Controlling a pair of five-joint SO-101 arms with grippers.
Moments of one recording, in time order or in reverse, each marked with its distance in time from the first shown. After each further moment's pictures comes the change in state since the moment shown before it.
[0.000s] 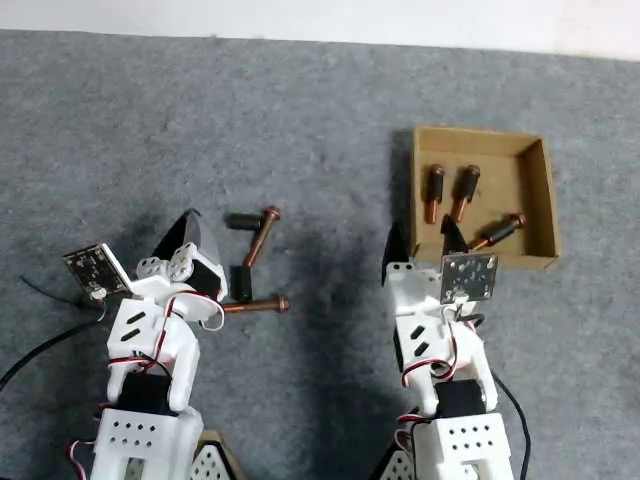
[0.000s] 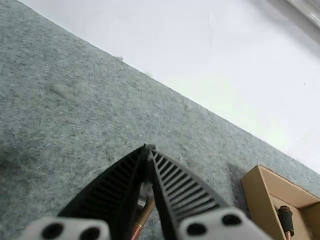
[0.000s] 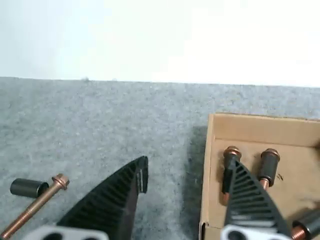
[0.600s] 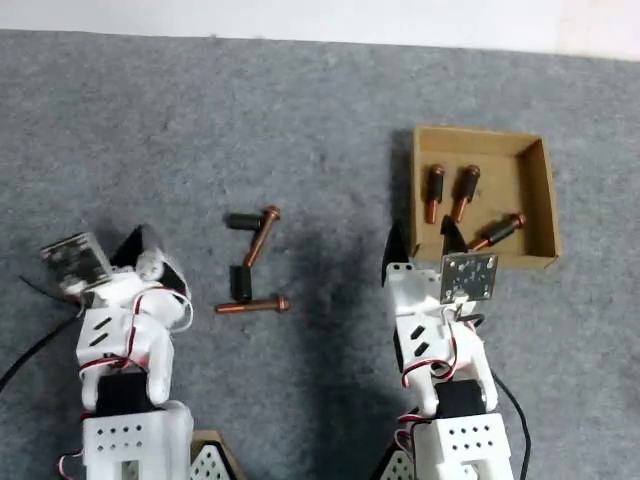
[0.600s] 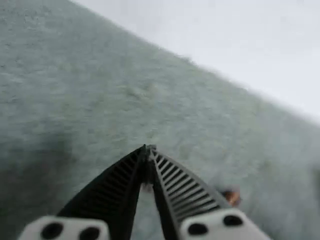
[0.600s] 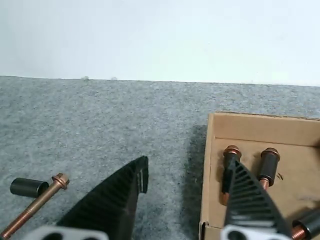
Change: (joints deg) left arm -12.4 0.0 -6.3 15.7 -12.6; right arm 0.0 -0.1 0.0 0.2 0.0
